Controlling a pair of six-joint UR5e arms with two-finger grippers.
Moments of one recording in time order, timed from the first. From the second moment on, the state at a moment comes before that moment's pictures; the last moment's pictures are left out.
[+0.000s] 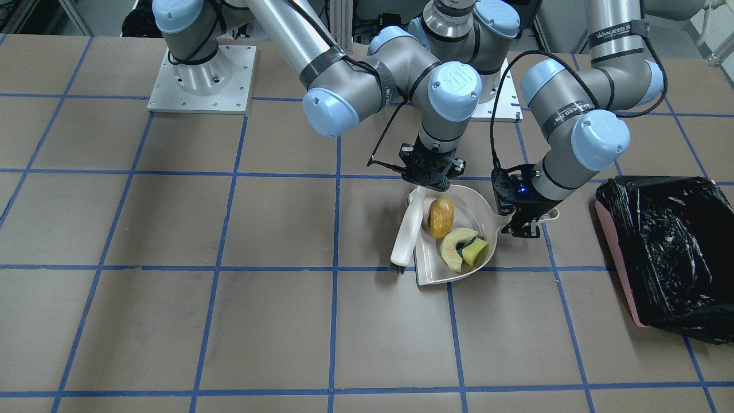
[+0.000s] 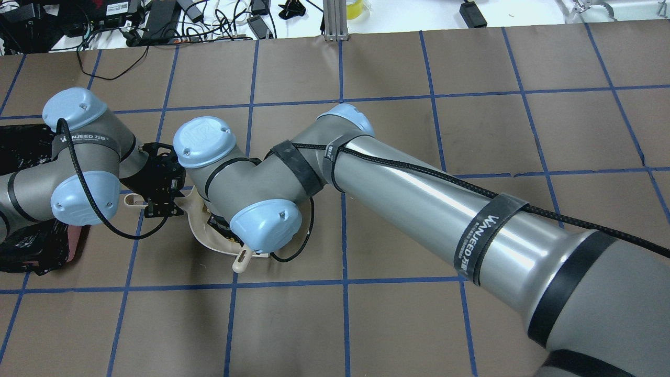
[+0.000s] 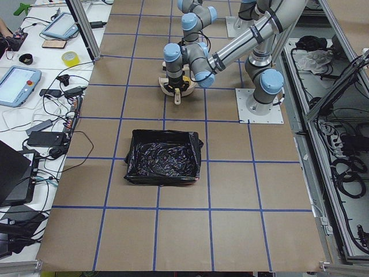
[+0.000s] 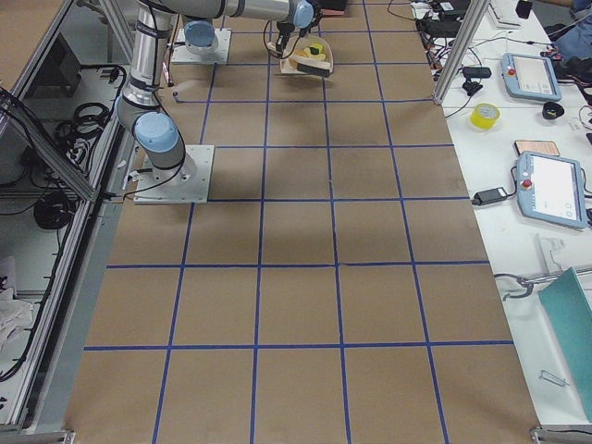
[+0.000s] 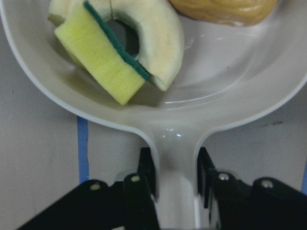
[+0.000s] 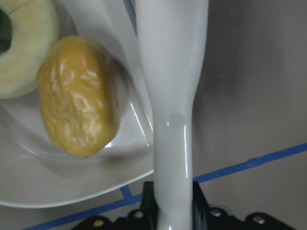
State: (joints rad) left arm -1.30 -1.73 -2.06 -1.01 1.52 1.79; right arm 2.28 -1.04 1.48 -1.89 -1.45 1.02
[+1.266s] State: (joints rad) left arm -1.30 -1.73 -2.06 -1.01 1.52 1.78; right arm 1.54 -1.29 1.55 -1.70 -1.58 0.12
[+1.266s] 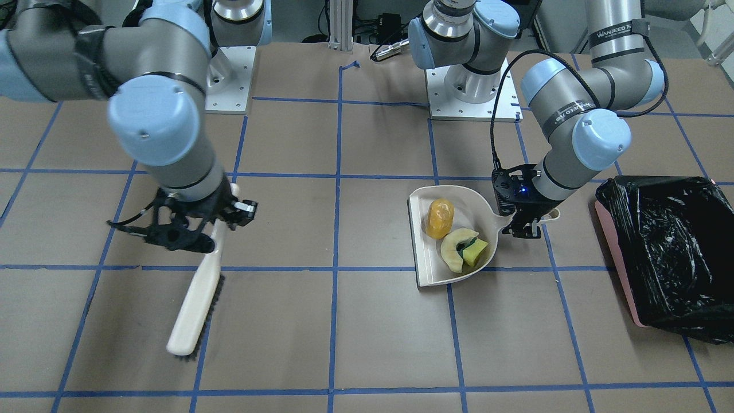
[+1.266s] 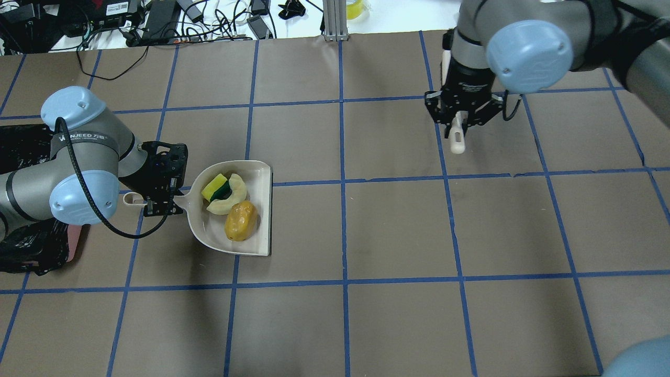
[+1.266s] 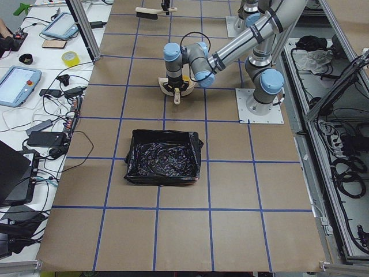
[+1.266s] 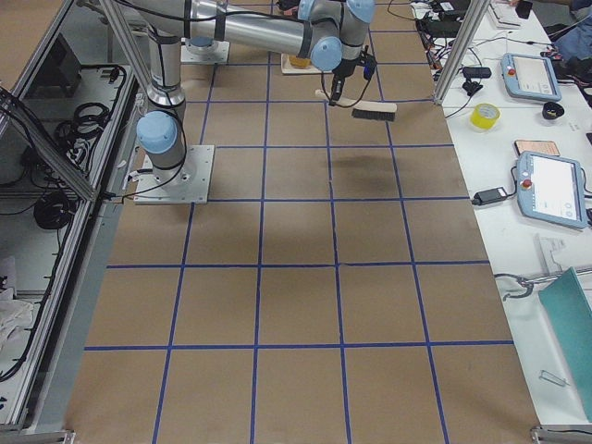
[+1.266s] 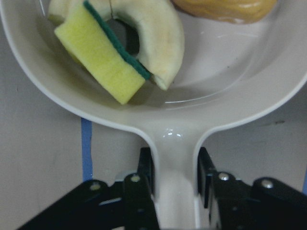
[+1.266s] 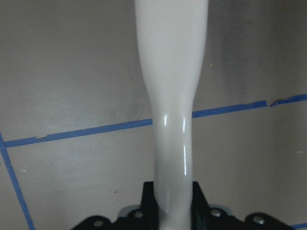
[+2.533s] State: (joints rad) left arm -1.22 -1.72 -2.05 -1.02 1.42 1.81; right arm 1.26 -1.17 1.65 -1.92 -1.61 -0.24
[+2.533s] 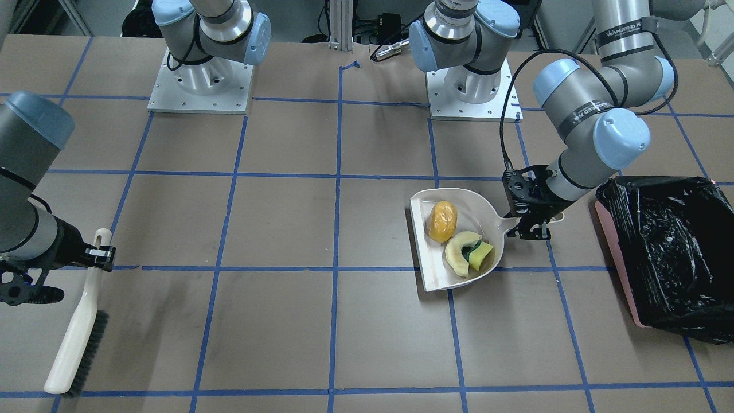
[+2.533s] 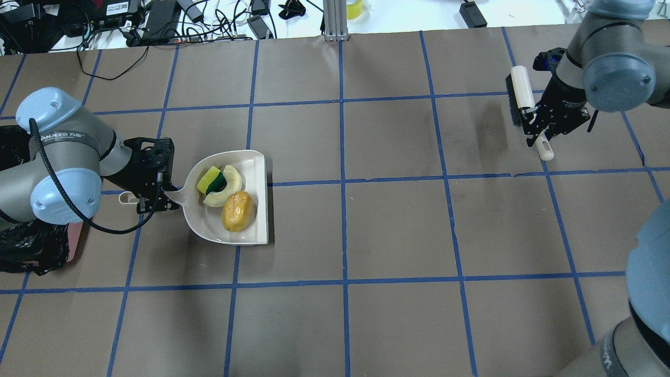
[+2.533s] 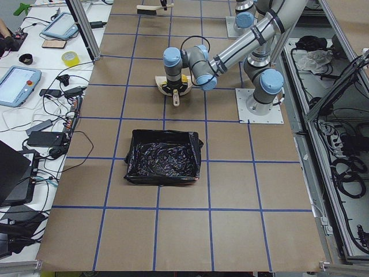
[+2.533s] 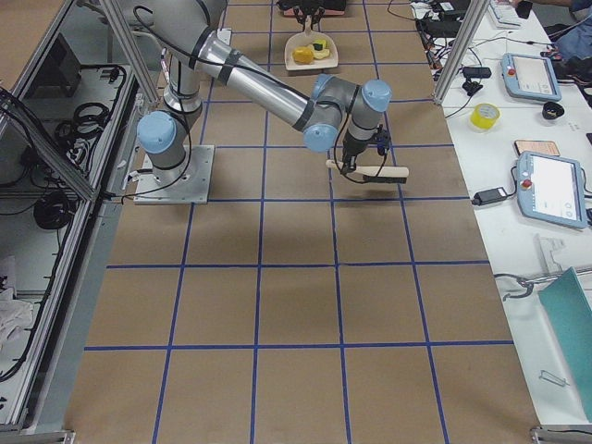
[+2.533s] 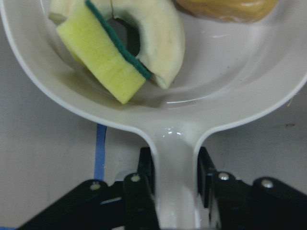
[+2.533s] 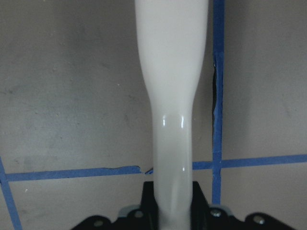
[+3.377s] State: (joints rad) left arm -0.81 -1.72 -1.60 -1.54 1.45 2.06; right arm 1.24 -1.16 1.71 -1.92 -1.64 -0.25
